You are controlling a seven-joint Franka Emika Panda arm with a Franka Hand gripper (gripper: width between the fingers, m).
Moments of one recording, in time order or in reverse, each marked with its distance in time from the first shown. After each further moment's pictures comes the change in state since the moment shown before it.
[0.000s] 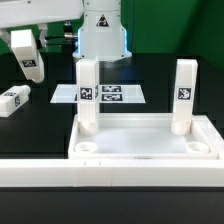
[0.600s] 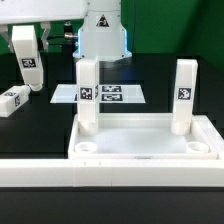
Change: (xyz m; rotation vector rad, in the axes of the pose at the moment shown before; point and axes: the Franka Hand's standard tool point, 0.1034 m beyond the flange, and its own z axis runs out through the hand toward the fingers) arm 0.019 -0.005 -0.004 -0.049 0.146 -0.032
